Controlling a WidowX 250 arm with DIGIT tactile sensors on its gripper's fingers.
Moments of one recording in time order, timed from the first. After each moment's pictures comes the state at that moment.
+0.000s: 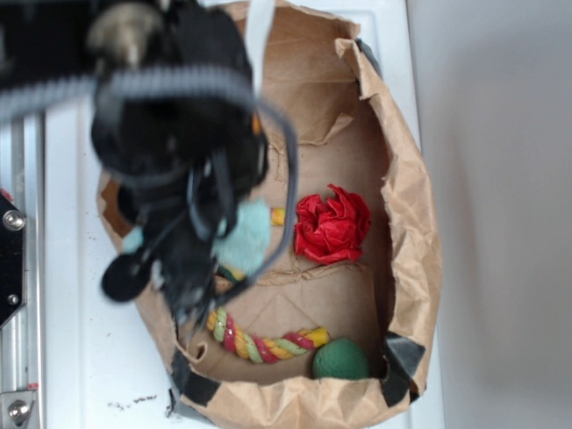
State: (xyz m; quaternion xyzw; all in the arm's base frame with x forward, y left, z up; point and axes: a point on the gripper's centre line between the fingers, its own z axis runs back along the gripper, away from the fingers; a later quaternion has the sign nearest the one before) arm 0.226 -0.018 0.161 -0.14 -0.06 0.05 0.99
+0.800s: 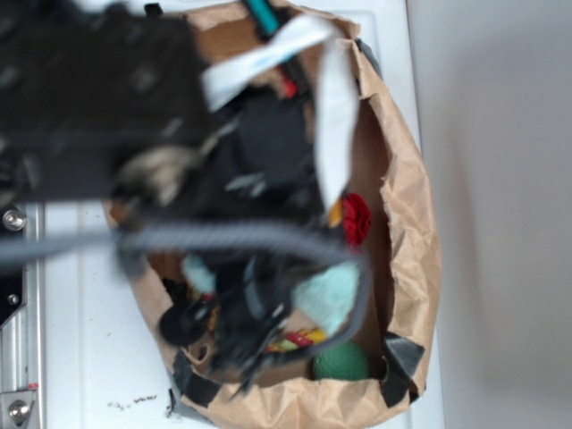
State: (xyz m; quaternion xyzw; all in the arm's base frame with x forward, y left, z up) arm 0.275 -0.004 0.172 -0.11 -0.17 0.00 0.98
